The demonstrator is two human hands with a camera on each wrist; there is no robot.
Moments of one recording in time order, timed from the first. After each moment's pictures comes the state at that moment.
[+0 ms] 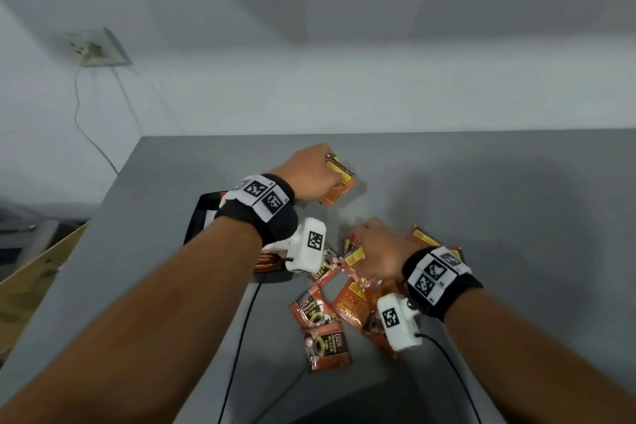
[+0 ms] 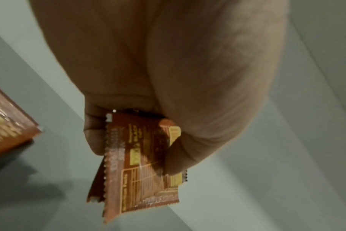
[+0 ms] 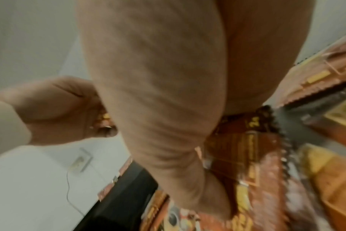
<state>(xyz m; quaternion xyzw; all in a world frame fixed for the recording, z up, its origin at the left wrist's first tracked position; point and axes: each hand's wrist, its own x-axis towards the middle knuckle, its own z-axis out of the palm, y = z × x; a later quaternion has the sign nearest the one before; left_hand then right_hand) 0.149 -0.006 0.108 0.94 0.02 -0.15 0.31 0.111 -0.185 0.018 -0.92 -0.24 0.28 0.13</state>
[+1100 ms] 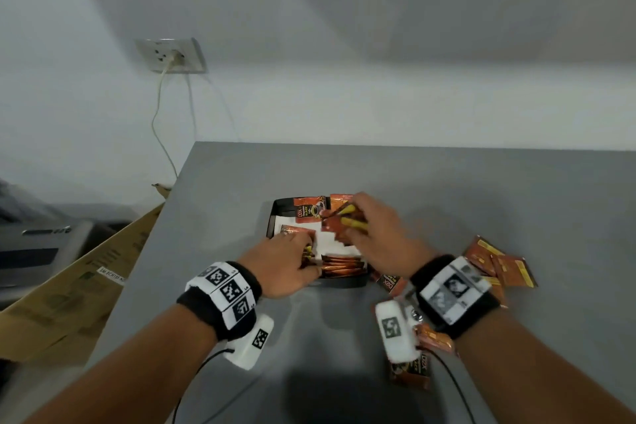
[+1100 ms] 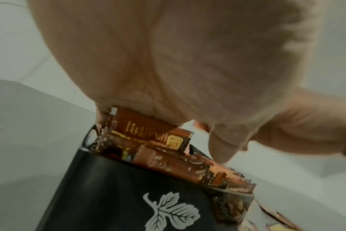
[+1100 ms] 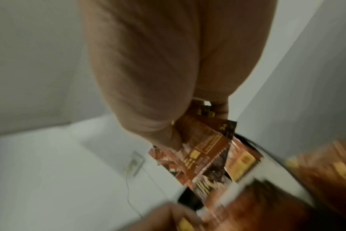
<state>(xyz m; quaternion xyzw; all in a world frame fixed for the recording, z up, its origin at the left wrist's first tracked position) 0.022 0.170 0.050 0.96 -0.10 -0.20 0.15 0.071 -0.042 0.076 -0.89 -0.22 0.13 0.38</state>
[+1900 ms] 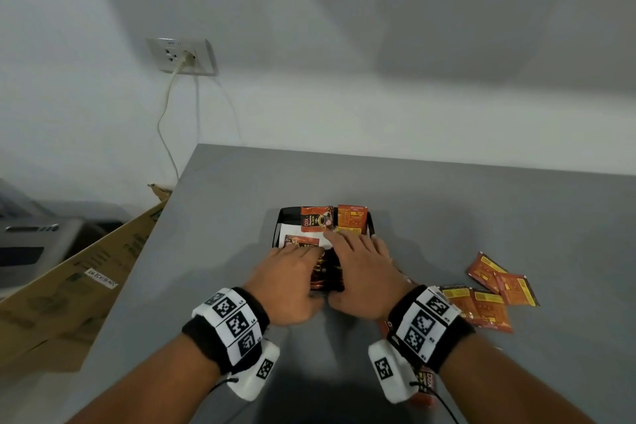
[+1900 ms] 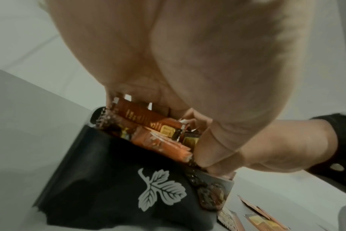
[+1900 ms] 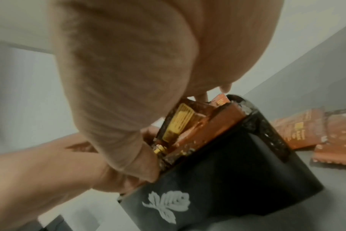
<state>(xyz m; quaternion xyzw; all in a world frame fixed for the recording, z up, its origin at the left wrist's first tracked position) 0.009 0.175 0.030 0.97 -0.15 -0.08 0.16 0.051 -0.012 0.037 -0.93 -0.31 0.14 0.12</state>
